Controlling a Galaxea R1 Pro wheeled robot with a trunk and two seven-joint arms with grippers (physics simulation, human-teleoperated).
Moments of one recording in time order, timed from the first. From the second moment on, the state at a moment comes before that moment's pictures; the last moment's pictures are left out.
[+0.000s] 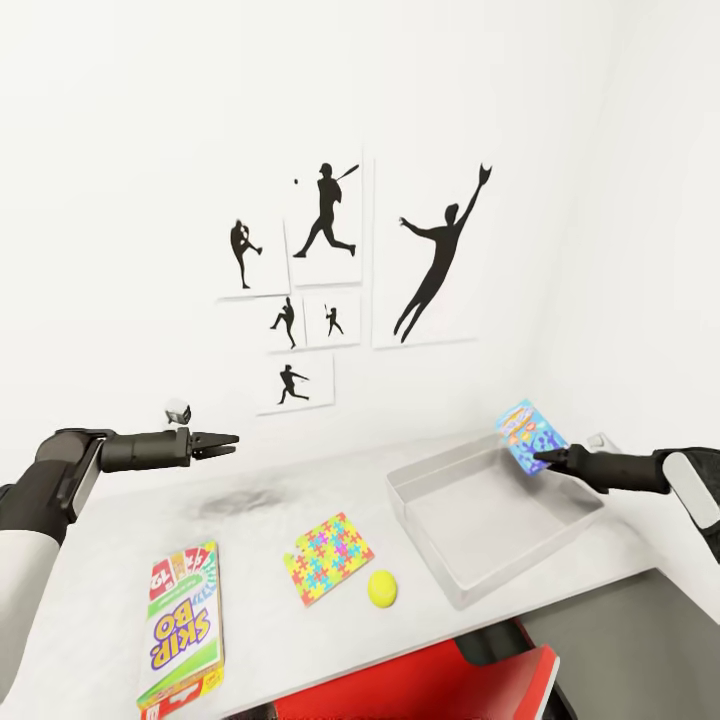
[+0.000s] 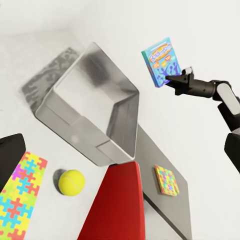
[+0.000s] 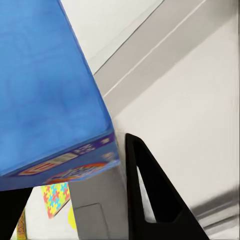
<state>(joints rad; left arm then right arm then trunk) -0.89 0.37 0.10 -0.85 0.01 0.96 -1.51 -0.84 -0.53 -0.03 -0.79 -0.62 1.04 0.55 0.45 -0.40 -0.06</state>
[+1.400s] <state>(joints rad) -0.89 0.37 0.10 -0.85 0.01 0.96 -1.51 -0.86 -0.53 0.04 -0.78 -0.59 1.05 0.55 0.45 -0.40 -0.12</state>
